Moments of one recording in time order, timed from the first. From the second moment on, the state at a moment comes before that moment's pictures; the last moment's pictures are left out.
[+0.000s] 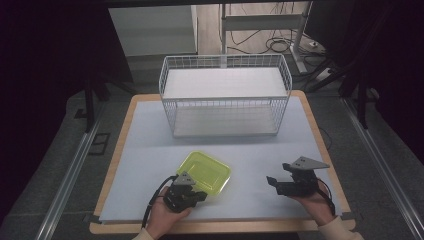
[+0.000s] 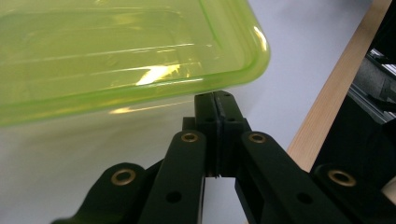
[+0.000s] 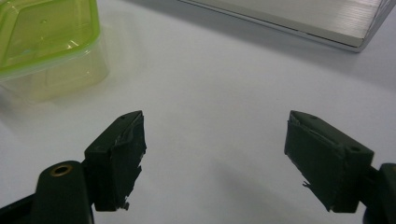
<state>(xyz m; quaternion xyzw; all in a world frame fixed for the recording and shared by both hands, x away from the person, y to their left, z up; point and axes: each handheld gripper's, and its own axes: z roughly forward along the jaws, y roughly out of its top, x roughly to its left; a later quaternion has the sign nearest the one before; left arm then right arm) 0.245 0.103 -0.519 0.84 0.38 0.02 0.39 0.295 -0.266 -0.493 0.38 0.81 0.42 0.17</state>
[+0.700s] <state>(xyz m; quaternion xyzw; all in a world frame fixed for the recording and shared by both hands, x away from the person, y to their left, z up) 0.260 0.049 -0.519 0.84 0.38 0.03 0.39 0.295 -0.267 -0.494 0.38 0.81 0.41 0.17</state>
